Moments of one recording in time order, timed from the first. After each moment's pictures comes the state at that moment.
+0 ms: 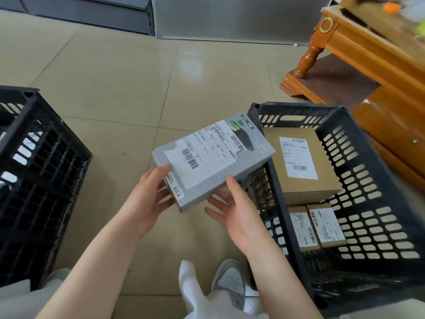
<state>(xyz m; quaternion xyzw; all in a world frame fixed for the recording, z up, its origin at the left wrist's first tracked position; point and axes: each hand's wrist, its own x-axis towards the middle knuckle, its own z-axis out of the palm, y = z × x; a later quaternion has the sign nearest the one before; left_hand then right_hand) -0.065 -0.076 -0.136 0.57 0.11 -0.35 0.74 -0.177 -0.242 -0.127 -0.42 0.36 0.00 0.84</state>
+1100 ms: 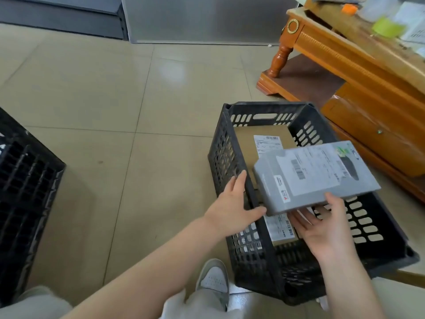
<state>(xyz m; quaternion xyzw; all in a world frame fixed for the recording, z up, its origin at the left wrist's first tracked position) -0.160 -0.234 -0.112 0.78 -0.33 -0.39 0.36 -0.298 -0.377 -0.080 -0.32 0.52 -0.28 0.74</state>
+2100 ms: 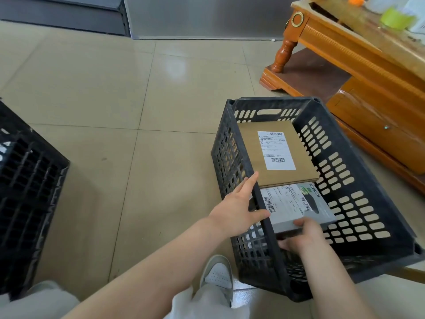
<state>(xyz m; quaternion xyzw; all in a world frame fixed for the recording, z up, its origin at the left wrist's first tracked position) -0.162 -0.232 -0.126 0.74 -0.36 -0.41 0.39 -0.288 -0.374 -0.139 -0.14 0.71 -0.15 0.68</state>
